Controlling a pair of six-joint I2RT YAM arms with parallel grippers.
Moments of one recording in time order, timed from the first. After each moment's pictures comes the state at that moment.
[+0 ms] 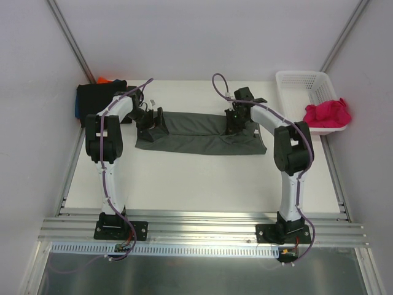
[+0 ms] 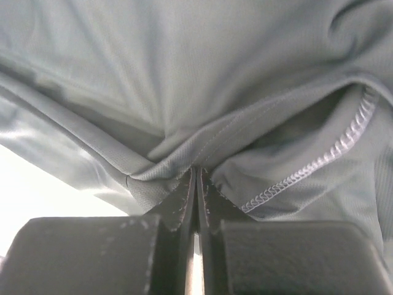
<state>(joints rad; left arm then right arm) -0.04 2.22 1.74 -0.95 0.59 -0.21 0.34 2.12 1.65 -0.65 -0.27 0.14</state>
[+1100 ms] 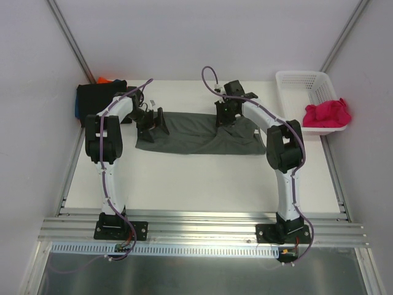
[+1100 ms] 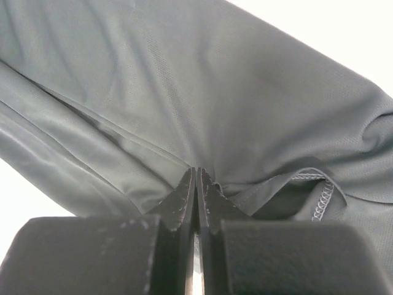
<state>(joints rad) -0.04 2.21 1.72 -0.94 0.59 -0.22 0.40 2.19 1.82 -0.63 -0.26 0.14</state>
